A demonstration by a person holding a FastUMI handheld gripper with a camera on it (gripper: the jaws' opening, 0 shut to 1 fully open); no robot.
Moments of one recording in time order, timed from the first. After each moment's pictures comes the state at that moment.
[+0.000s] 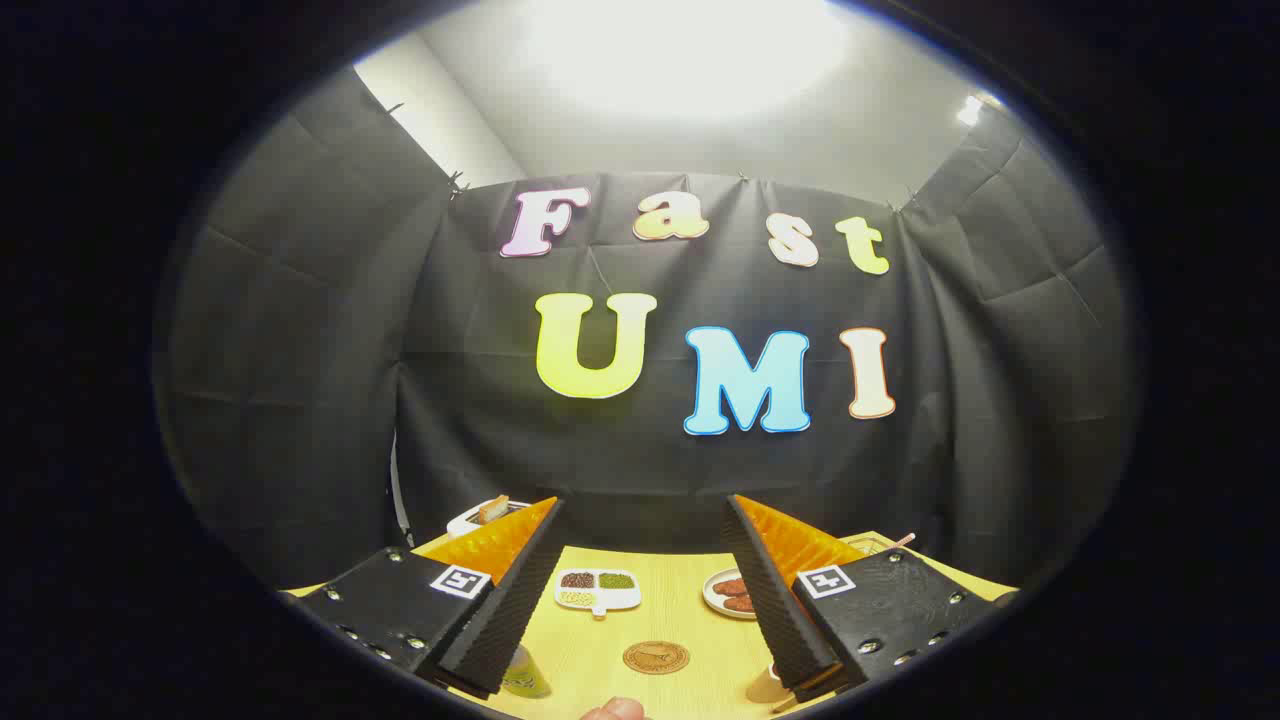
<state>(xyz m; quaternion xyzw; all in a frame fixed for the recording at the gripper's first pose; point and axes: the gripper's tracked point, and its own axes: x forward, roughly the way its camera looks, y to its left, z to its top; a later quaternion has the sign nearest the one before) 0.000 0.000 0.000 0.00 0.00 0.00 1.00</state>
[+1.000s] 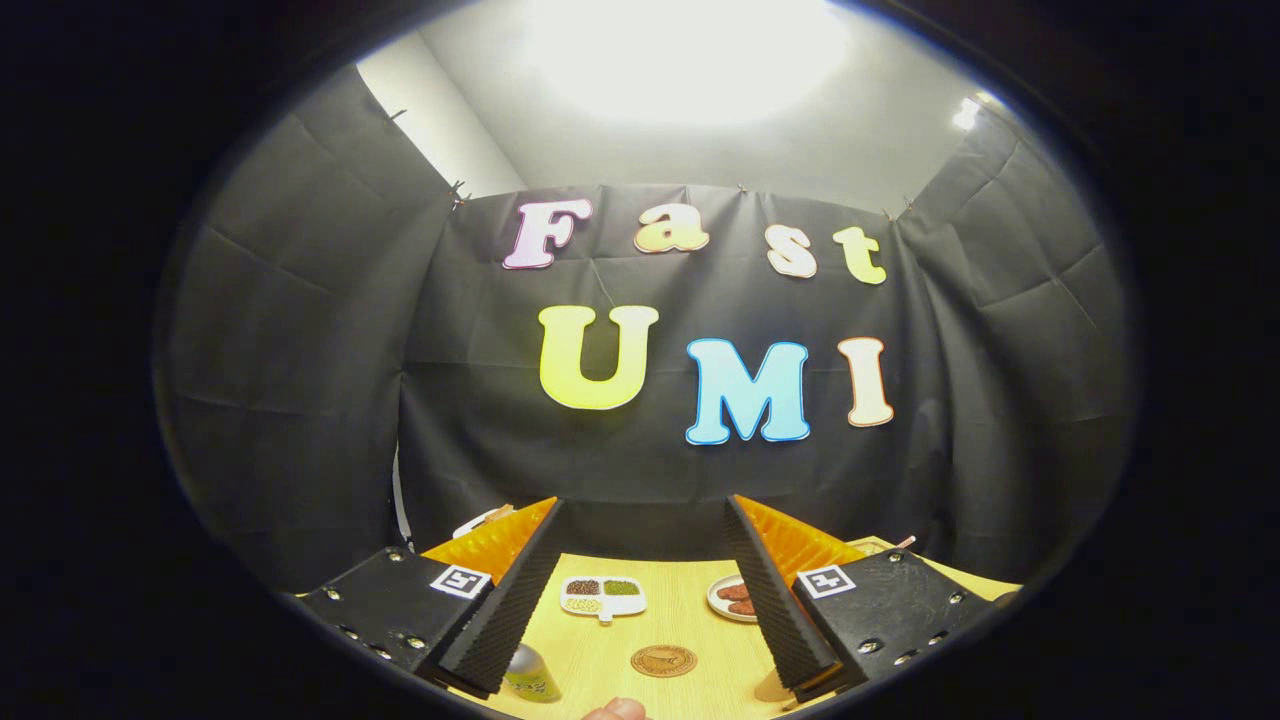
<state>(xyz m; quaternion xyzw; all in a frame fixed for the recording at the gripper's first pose) -0.010 0.008 0.006 0.00 -0.02 -0.01 1.00</state>
